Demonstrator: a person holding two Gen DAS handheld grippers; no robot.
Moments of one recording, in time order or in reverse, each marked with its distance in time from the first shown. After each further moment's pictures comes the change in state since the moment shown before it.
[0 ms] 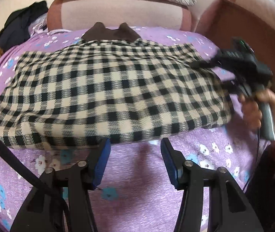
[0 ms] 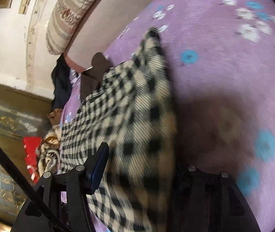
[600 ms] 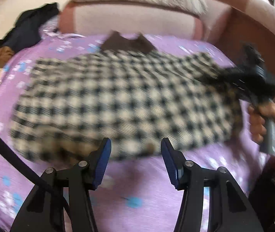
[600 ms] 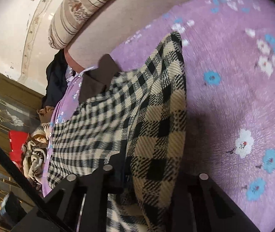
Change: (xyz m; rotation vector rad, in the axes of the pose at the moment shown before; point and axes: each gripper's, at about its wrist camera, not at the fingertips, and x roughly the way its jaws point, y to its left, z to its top) left arm -0.021 0.043 0.030 -0.064 -0.039 0.075; right arm 0.004 0.055 -0.006 -0.103 -0.084 -0.145
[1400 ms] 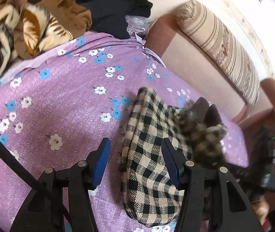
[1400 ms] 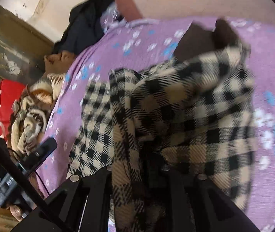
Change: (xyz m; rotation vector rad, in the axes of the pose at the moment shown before) left arm -0.013 0.236 0.040 -0.575 -0.127 -0.063; right arm 0.151 0.214 -0.031 -0.268 0.261 -0.020
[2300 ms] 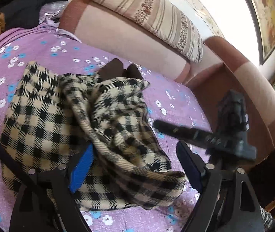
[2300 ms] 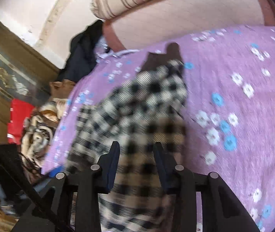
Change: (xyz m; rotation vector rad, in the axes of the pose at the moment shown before) left arm 0.025 -0.146 -0.072 0.287 0.149 -0.330; right arm -0.096 -0.080 -0.033 0.060 -0.193 -0.001
